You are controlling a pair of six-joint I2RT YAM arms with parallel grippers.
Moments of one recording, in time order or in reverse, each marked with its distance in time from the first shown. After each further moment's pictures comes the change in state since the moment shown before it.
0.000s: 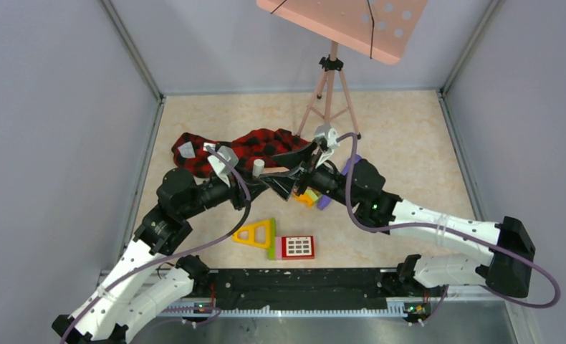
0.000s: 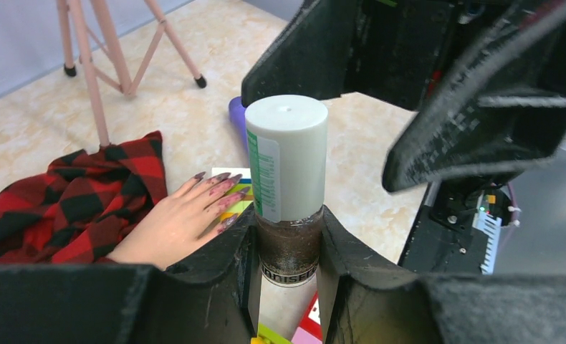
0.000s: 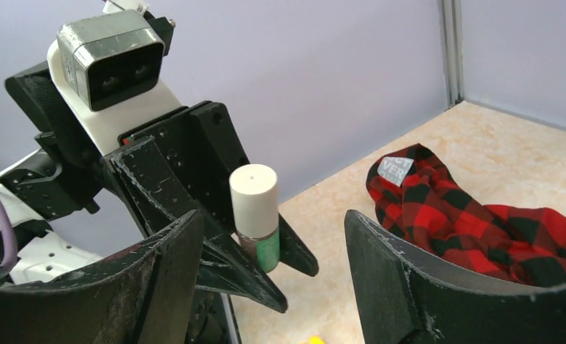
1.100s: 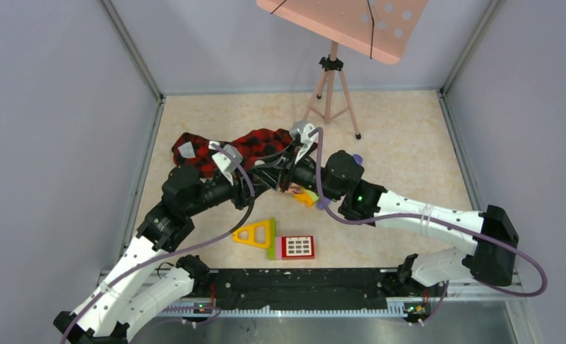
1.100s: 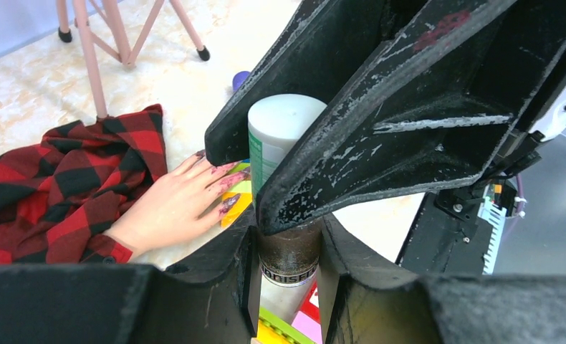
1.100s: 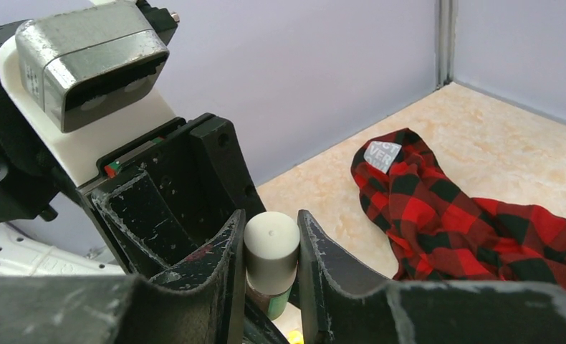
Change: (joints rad) left arm 0.005 0.034 0.000 -0.053 -0.040 0.003; right arm 0.041 0.156 0.162 -0.129 0.051 -0.083
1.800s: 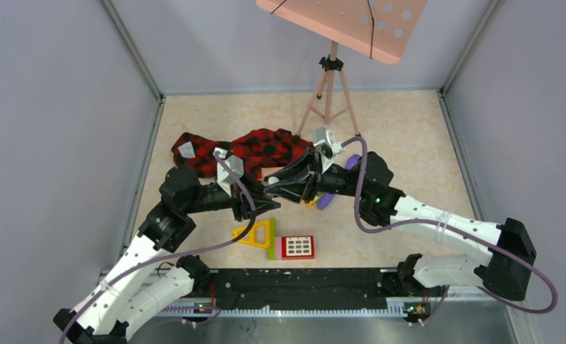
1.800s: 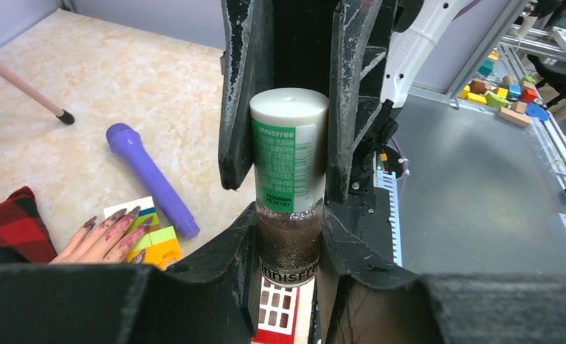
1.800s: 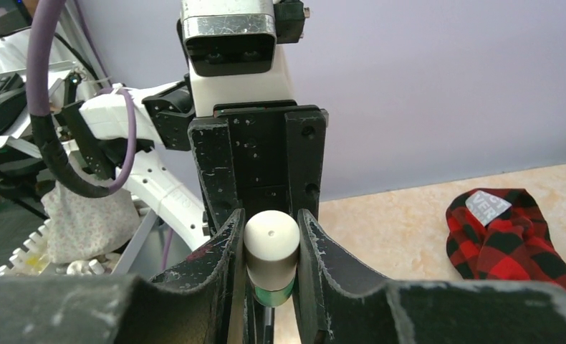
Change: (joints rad) left arm -0.008 0.005 0.000 0.123 0.377 -0.031; right arm -0.110 -0.137 -0.134 0.185 -0.488 0.063
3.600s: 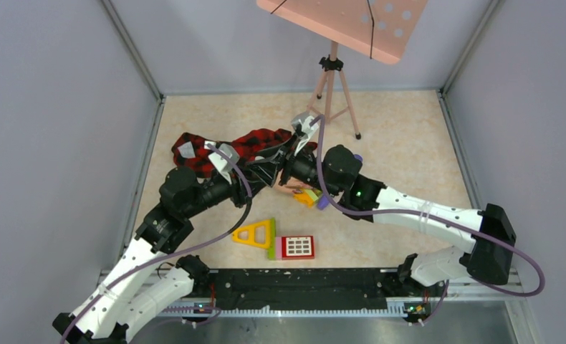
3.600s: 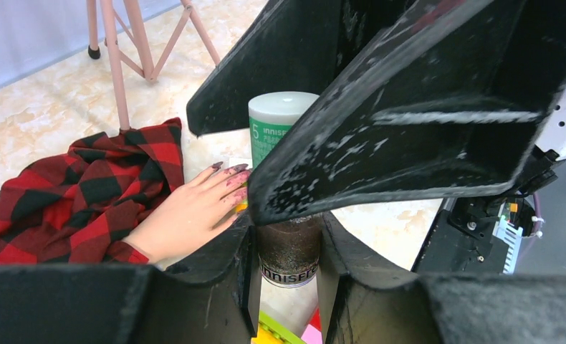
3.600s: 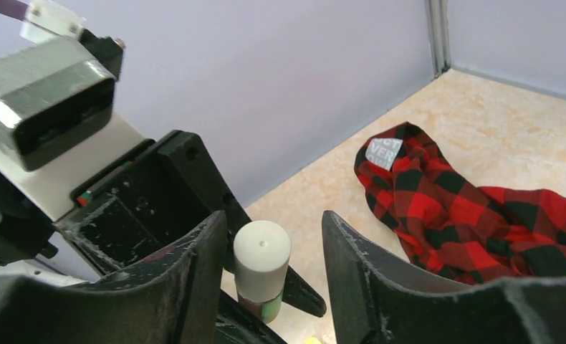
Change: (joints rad) left arm 0.003 -0.022 -0.002 -0.089 -0.418 0.031; right arm 0.089 0.145 0.177 -0.220 0.504 0.030
